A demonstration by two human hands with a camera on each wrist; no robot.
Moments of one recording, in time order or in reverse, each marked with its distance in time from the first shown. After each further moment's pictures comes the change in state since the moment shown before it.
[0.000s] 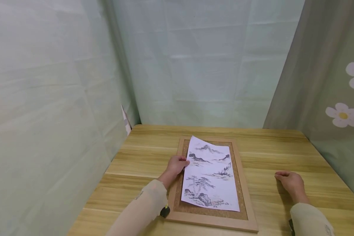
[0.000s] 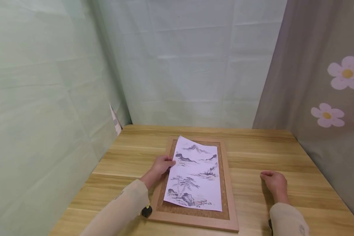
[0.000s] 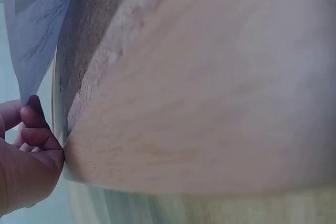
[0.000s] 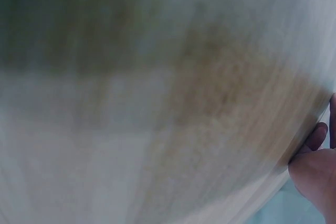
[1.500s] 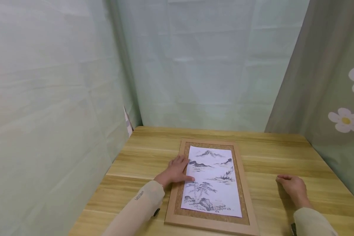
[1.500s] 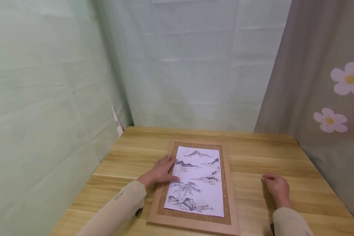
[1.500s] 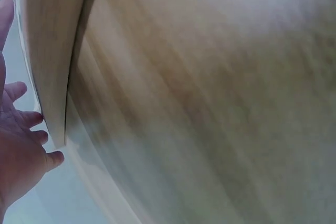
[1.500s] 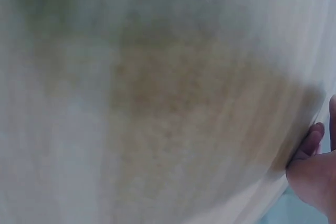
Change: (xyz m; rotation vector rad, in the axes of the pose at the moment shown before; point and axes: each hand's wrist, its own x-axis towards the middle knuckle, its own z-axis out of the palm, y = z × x) left_hand 0.003 -0.010 -0.027 0.848 -0.391 0.341; right_hand 0.012 0.003 0.007 0.029 0.014 0.087
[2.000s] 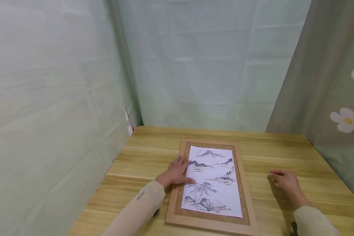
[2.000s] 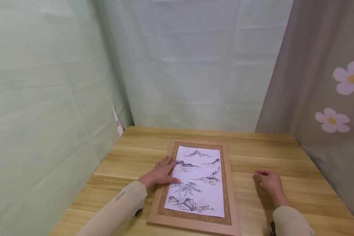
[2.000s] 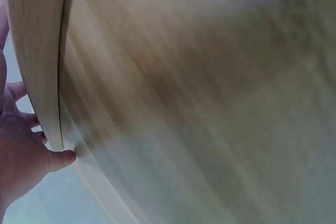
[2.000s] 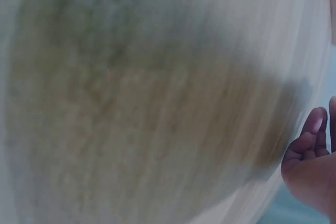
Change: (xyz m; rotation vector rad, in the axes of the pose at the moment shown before) left_hand 0.001 0.000 0.004 0.003 -0.049 -0.050; right_hand 0.002 -0.020 0.006 0.148 -0.126 -0.091
